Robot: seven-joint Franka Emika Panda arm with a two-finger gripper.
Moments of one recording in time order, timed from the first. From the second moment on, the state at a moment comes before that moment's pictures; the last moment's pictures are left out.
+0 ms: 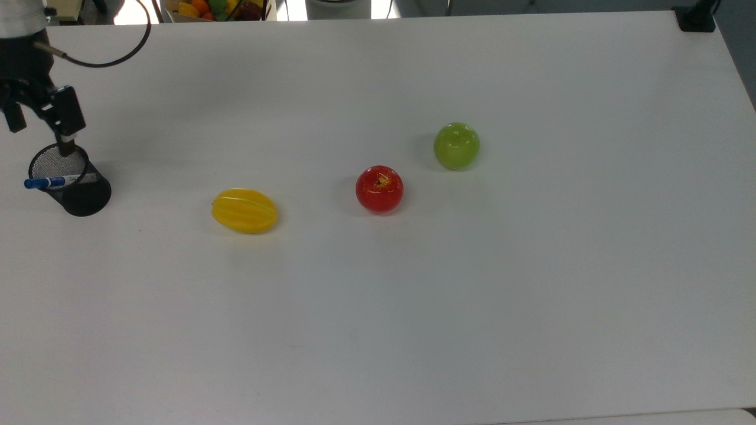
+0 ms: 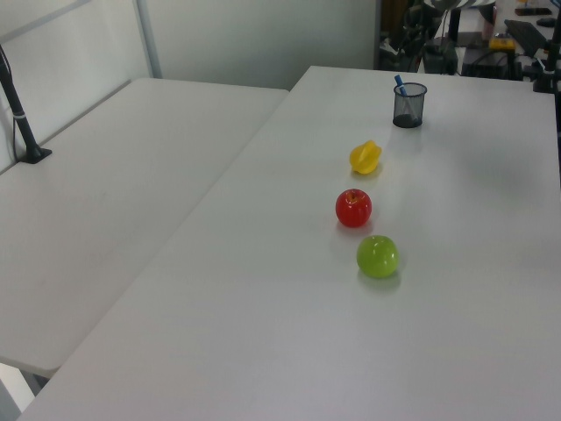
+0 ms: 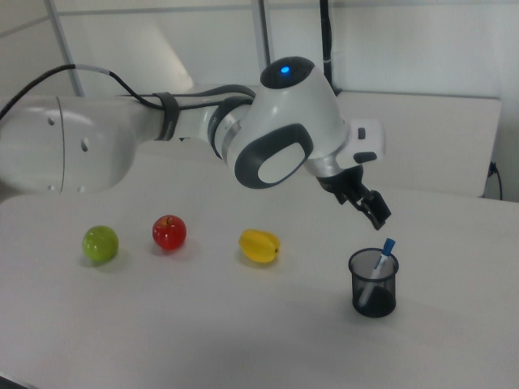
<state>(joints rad) -0.19 0.41 -0.30 -1.53 0.26 2.36 -0.16</state>
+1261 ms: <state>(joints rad) -0.24 0.57 -0.29 -1.51 0.35 2.58 -0.23</state>
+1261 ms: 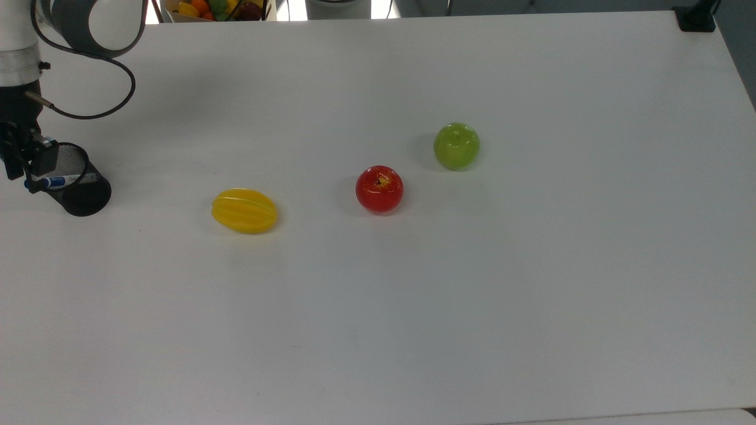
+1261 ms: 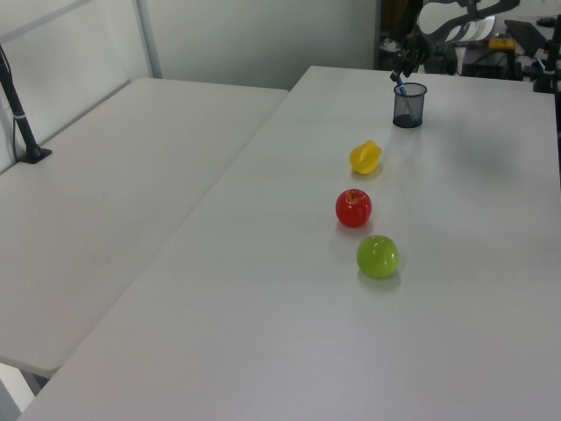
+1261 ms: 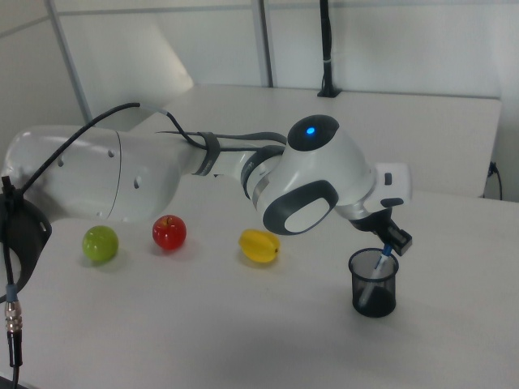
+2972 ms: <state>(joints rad) -0.21 0.46 -0.29 -1.46 0.35 2.60 -0.27</state>
